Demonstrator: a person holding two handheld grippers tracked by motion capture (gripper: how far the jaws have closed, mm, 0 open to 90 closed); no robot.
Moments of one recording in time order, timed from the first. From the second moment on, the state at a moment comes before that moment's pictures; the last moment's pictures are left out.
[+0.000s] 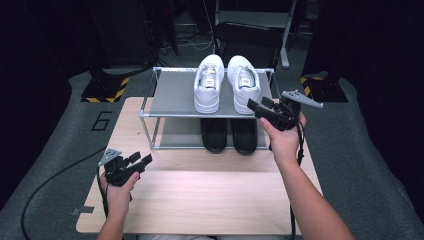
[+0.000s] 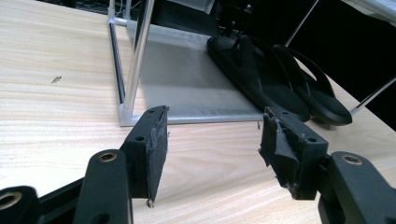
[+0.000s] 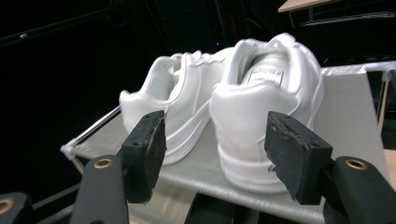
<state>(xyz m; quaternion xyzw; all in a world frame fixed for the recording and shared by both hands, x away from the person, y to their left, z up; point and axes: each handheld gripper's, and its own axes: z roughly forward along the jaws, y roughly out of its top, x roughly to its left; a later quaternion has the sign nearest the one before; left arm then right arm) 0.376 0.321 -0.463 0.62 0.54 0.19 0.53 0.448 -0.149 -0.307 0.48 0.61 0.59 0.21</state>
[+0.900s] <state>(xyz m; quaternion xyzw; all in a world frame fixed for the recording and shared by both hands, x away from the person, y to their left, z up) 0.376 0.321 -0.464 0.63 0.54 0.20 0.53 0.386 -0.148 -0.424 0.48 0.65 0.54 0.23</state>
